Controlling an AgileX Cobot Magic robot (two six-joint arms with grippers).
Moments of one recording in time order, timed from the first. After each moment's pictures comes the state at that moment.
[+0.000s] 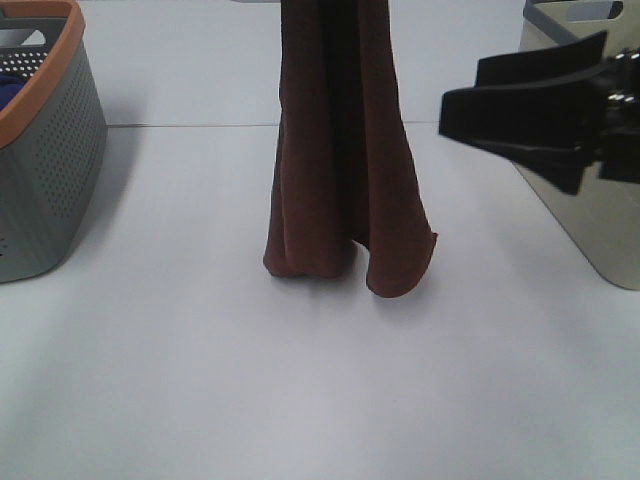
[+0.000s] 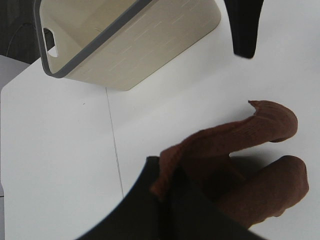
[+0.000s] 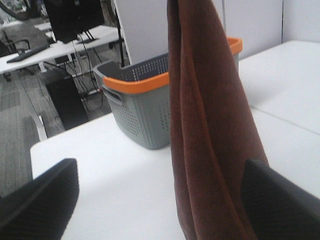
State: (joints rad) left arm -0.63 1.85 -2.14 -0.35 1.17 1.33; right arm 0.02 1.22 -0.54 1.73 0.82 -1.90
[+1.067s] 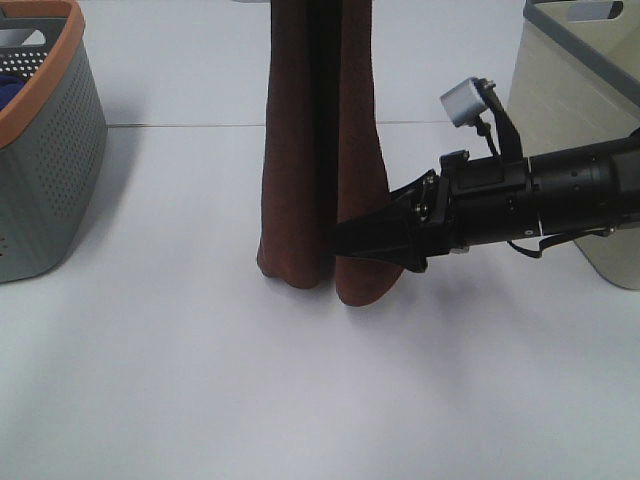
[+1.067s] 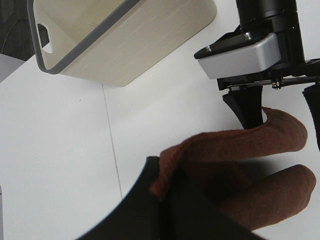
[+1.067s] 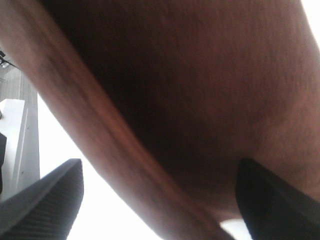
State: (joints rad) left arm -0.63 1.85 -2.14 -0.33 1.18 1.33; right arm 0.20 1.78 -0.70 1.72 0.73 -1.96
